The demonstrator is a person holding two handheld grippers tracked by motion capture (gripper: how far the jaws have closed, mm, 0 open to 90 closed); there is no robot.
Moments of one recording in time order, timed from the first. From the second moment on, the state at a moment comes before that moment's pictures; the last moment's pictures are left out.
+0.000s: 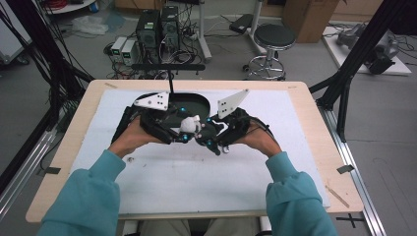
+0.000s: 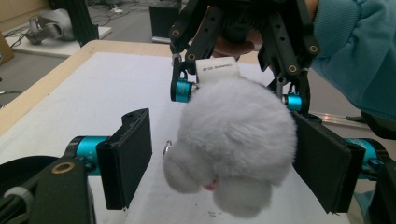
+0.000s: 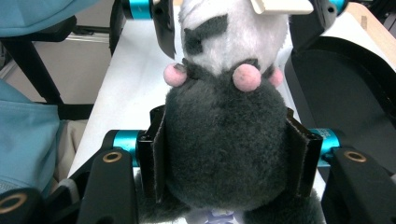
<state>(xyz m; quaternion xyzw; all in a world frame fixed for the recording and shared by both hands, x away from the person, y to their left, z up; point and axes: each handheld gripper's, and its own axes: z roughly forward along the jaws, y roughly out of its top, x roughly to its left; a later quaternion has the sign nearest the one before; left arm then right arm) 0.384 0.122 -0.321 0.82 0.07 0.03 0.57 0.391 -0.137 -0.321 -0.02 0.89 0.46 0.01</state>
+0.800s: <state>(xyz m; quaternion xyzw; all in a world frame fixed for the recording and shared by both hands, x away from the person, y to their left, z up) 0.380 0.118 -0.313 0.84 0.09 0.00 0.53 0.392 -0.135 -0.323 -0.03 0.89 0.46 0.01</state>
